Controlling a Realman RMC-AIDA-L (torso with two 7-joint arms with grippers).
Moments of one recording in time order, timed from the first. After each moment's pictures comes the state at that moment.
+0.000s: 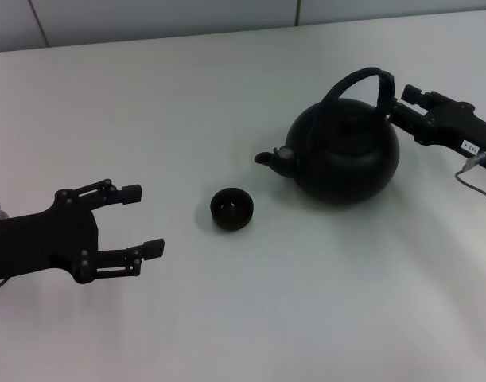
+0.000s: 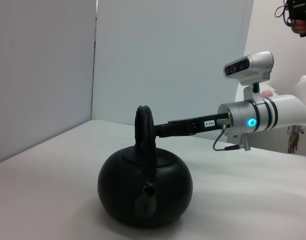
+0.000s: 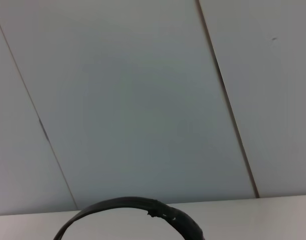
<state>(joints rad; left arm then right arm) -0.36 -1.93 1.32 0.62 1.43 1.51 -1.14 0.47 2.08 -0.16 -0.36 -1.92 -1.29 1.09</state>
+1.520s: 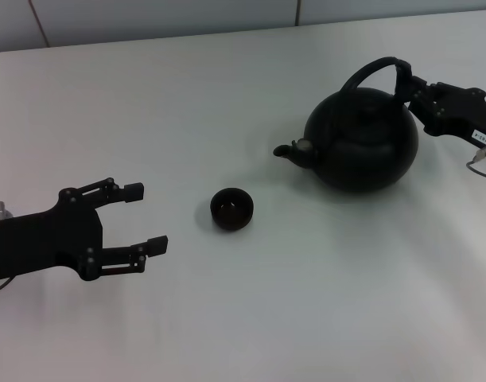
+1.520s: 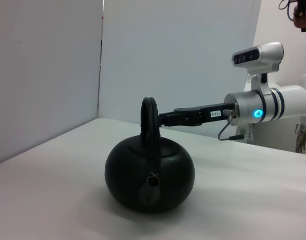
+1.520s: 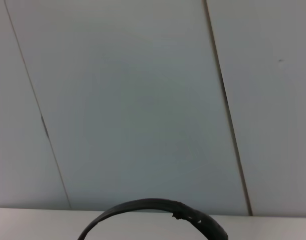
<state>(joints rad) -0.36 -1.94 1.32 0.62 1.43 1.48 -1.13 0.47 2.07 -0.17 -0.42 -1.92 -1.31 1.06</state>
